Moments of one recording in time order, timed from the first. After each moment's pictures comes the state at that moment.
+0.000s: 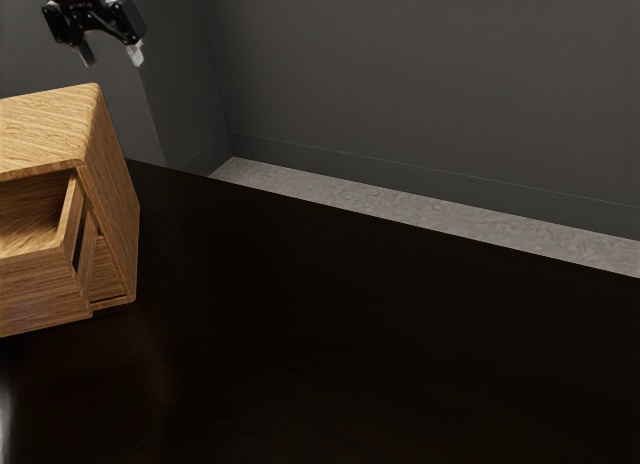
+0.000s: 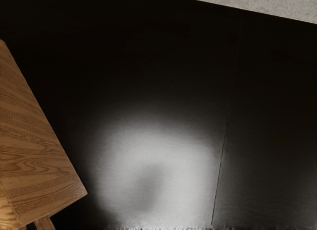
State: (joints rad) arm 0.07 0.17 0.21 -1.12 -0.09 1.46 0.07
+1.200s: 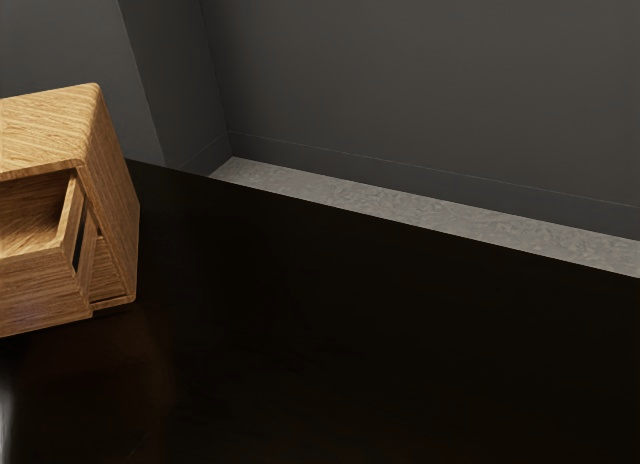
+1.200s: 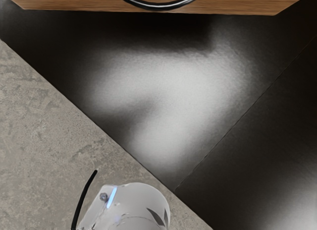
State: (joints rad) arm 0.10 -1.05 0.23 -2.20 0.15 1.16 -0.47
